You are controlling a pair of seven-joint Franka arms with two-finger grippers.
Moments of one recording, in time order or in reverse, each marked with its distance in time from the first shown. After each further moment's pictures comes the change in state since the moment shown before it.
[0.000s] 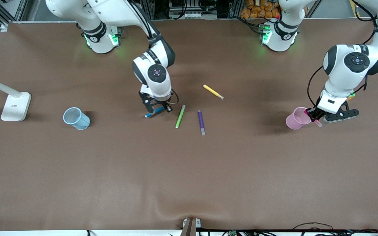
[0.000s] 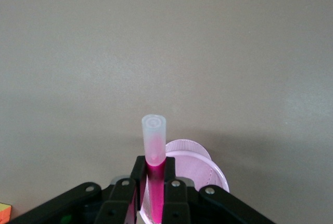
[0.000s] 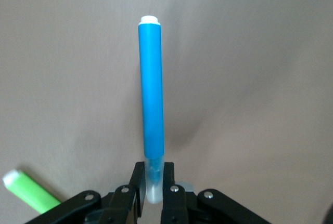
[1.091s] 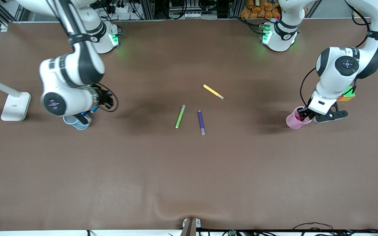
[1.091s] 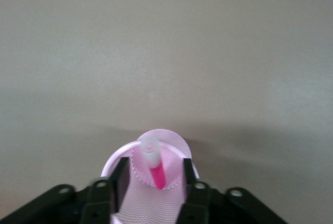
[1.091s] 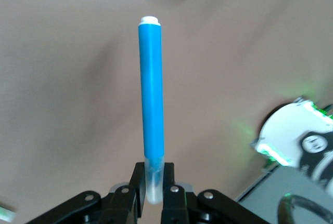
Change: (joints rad) left arm -0.003 0.033 -0.047 -0.008 0.000 0.002 -0.020; right arm -0.471 -0.196 -0.033 0.108 0.104 -0.719 -0.797
